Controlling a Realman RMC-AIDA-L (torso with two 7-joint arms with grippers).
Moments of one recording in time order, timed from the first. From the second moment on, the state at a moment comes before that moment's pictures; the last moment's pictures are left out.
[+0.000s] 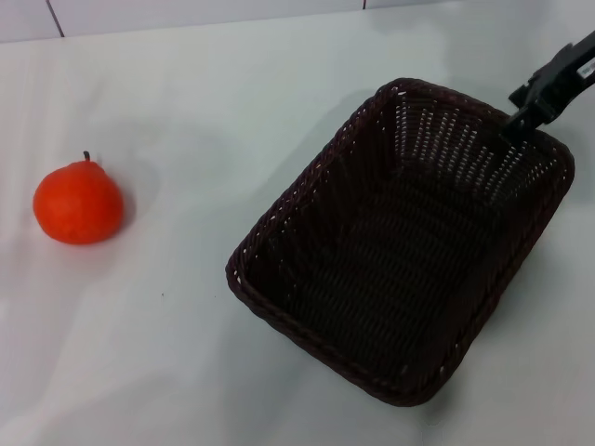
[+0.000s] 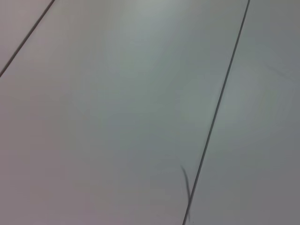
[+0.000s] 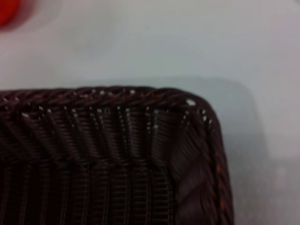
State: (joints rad) left arm -0.21 -2.16 -2.73 -0.25 1.00 -1.70 2.34; right arm 0.85 1.90 -0.86 -0.88 0.44 1.62 2.09
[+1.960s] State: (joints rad) left arm -0.25 -2.15 -2.72 -0.27 1.00 -1.68 2.34; right arm 0.71 1.85 -0.27 -0.52 0.65 1.57 2.31
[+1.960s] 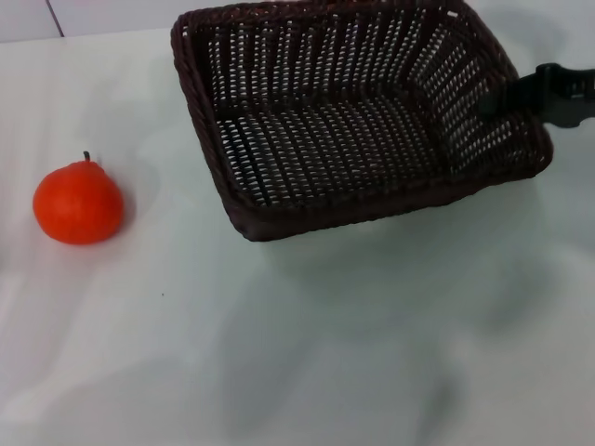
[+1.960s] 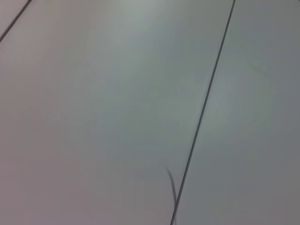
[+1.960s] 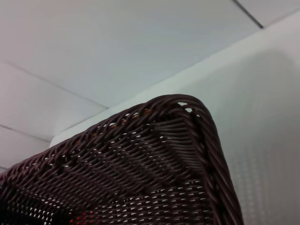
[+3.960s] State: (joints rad) left arm -0.24 -2.14 -2.66 -0.28 1.01 -1.63 2.34; right arm 0.65 1.94 -0.31 -0.44 0.76 1.49 2.41
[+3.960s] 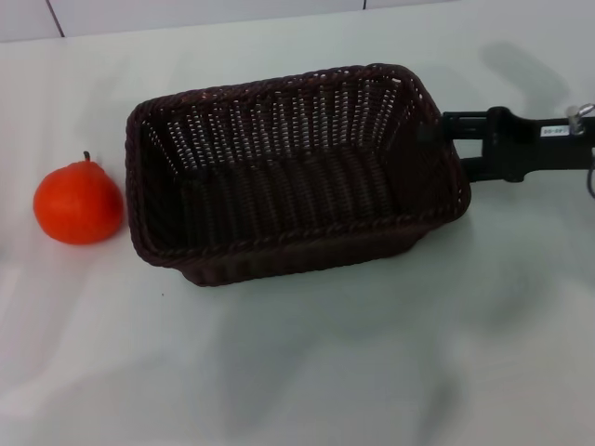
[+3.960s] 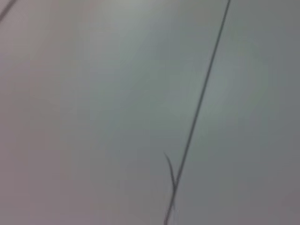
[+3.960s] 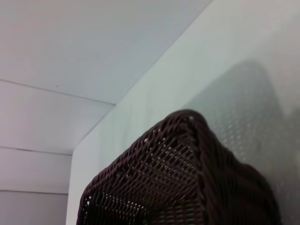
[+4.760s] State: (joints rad) left arm -0.26 -2.11 -2.22 -0.28 1.01 -1.23 2.29; right arm 0.58 1.93 -0.29 -0.48 1.18 1.42 2.20
